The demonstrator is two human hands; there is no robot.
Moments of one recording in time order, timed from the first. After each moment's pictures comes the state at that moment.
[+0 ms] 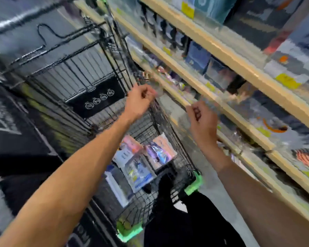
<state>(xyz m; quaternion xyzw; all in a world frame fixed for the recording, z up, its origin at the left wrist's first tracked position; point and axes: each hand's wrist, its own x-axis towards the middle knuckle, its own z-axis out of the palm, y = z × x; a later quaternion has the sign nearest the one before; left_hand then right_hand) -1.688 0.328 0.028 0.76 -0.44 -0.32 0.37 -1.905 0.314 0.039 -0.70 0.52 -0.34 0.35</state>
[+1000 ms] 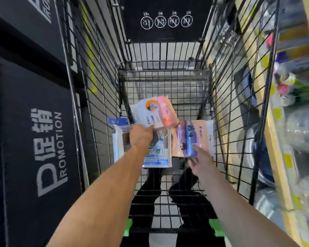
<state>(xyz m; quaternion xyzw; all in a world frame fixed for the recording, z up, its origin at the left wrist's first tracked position) -1.687 0.538 -0.275 0.88 0.20 -0.36 0.24 -1.842 0.407 -0.253 -0.21 0.72 0.05 0.66</state>
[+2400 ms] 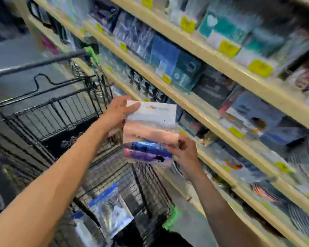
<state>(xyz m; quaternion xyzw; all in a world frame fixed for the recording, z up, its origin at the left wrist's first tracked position) -1.618 0.319 0.144 0.62 -0.35 -0.49 0.50 -1.871 0.312 0.110 -0.57 0.46 -0.35 0.58</state>
